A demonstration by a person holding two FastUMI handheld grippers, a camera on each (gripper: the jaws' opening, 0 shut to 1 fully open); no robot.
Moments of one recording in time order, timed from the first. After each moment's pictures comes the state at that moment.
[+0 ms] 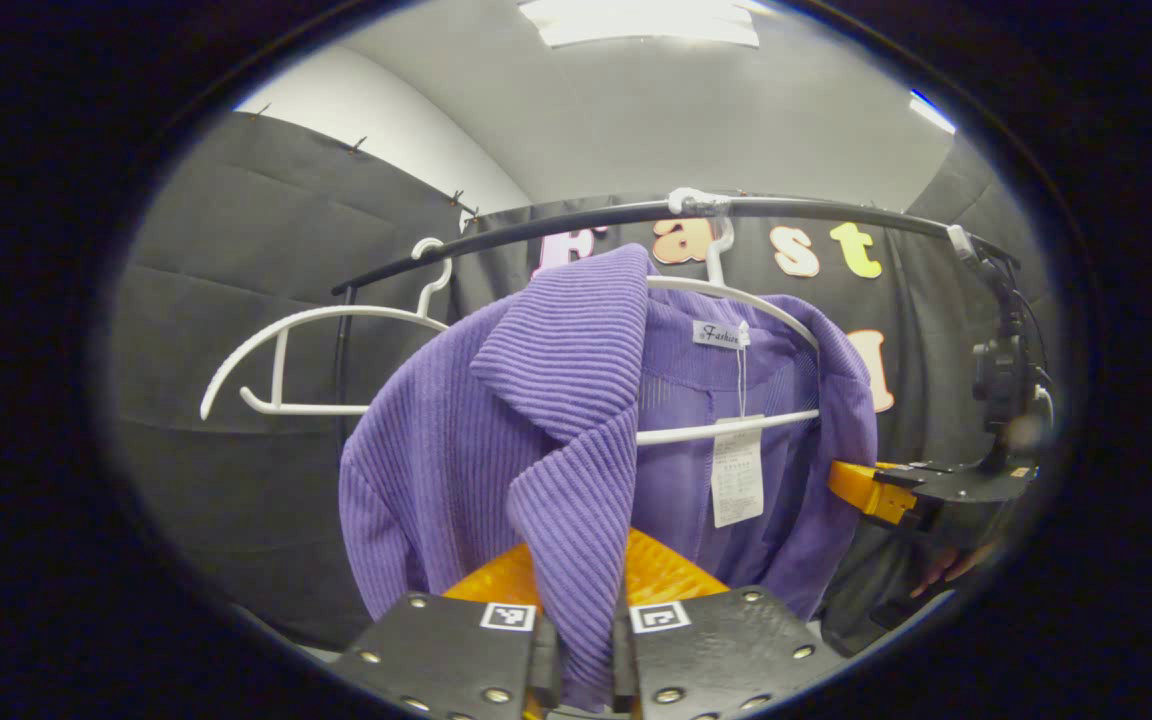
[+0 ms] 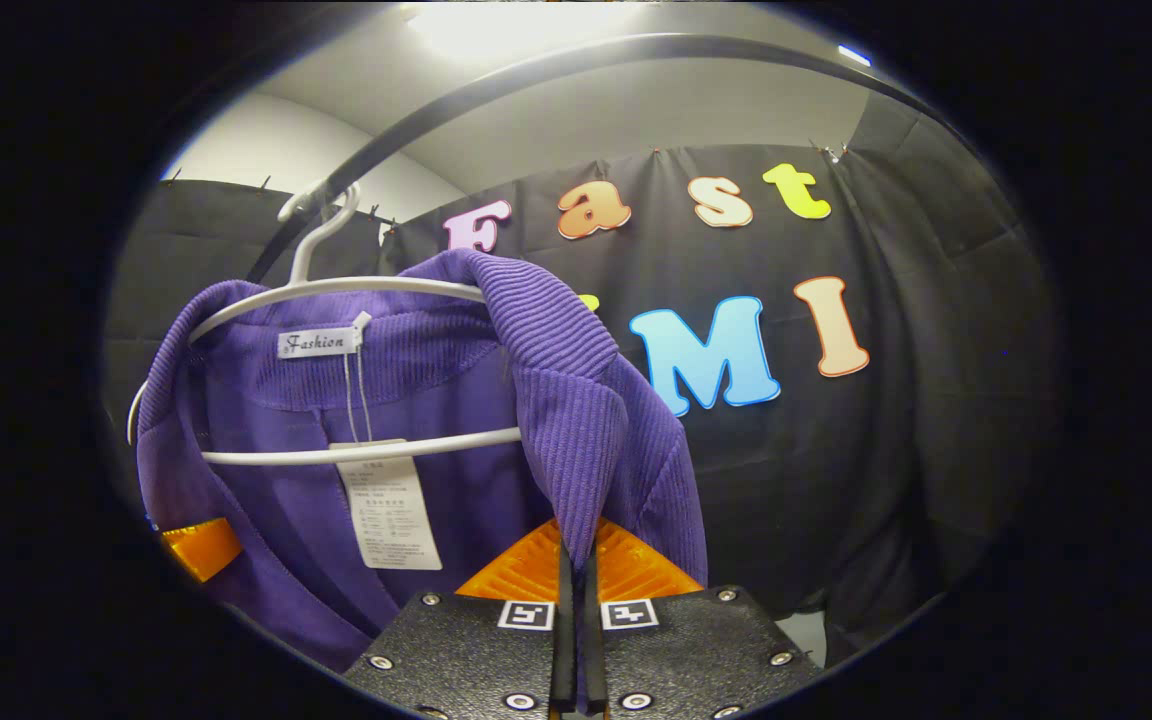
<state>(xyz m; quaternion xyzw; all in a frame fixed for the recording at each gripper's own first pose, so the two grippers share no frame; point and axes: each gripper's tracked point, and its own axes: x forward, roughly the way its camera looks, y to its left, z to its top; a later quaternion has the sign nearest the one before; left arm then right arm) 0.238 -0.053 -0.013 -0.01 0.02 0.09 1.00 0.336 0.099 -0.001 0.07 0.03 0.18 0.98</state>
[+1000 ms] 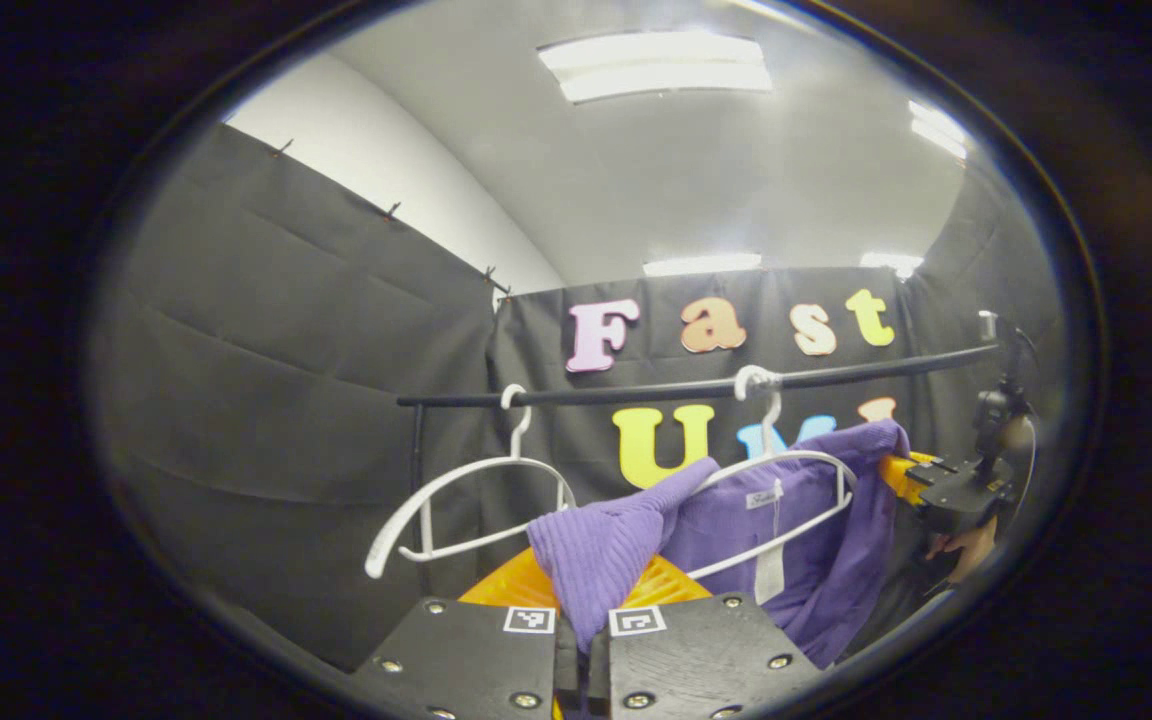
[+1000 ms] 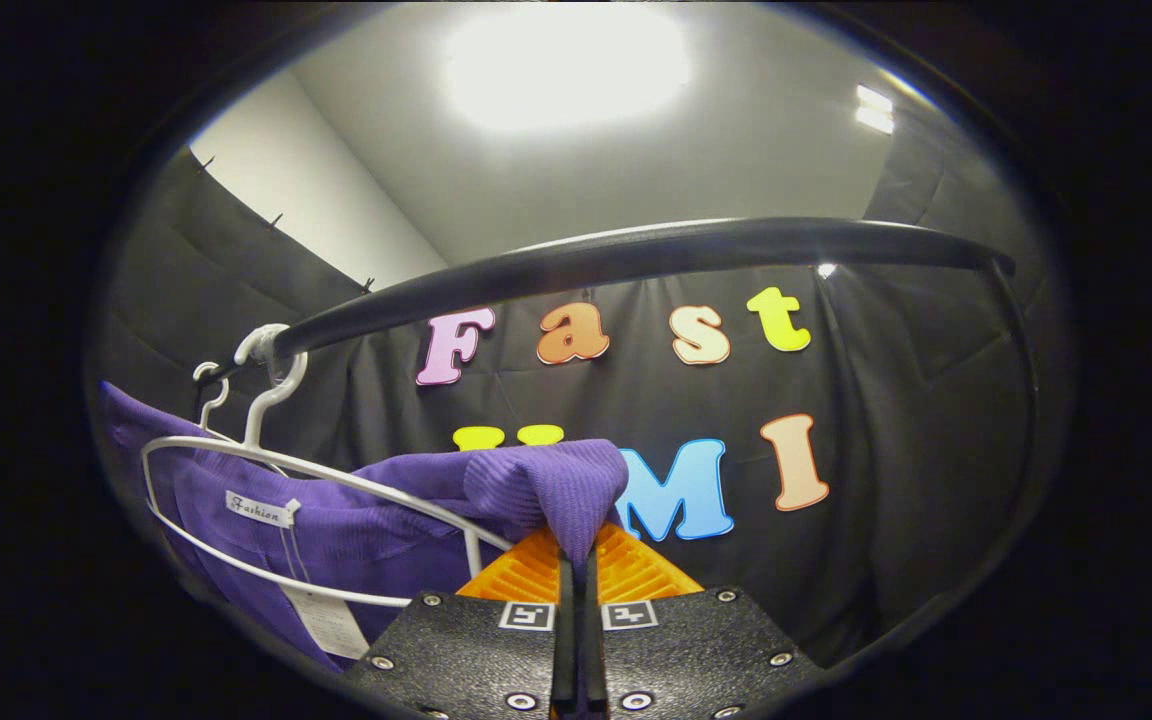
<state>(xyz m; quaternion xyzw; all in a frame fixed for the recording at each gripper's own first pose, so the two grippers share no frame) 0.174 0.017 0.117 -0.01 -0.08 0.12 0.99 0.367 0.039 0.124 0.03 -0.14 0.12 0.98</state>
